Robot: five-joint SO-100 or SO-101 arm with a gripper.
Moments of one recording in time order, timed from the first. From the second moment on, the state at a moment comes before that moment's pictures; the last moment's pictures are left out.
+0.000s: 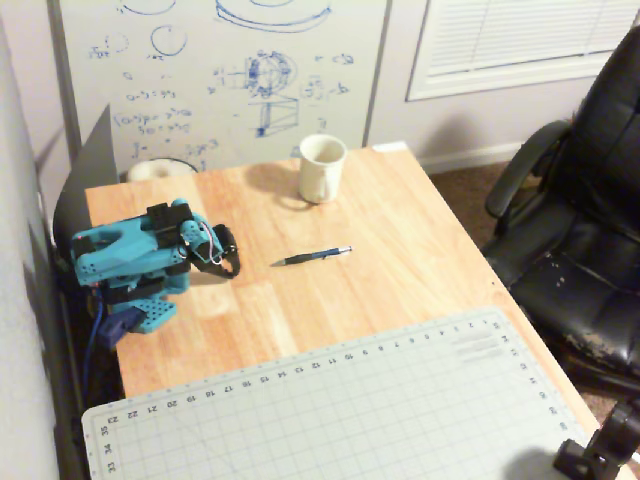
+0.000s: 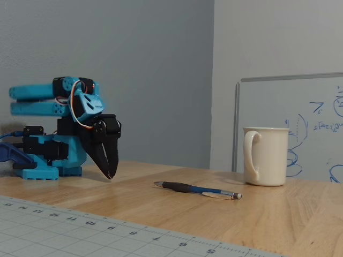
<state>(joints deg) 0.7 185.4 180.4 63.9 -1.4</state>
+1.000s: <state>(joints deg) 0.5 188.2 180.7 63.9 -1.1</state>
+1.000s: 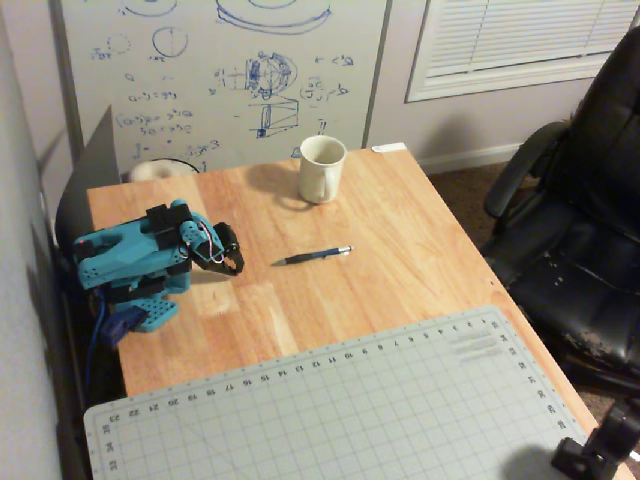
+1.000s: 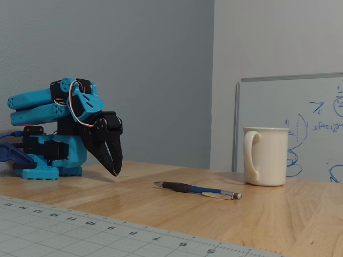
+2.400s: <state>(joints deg) 0.5 133.8 141.9 42.1 -1.1</state>
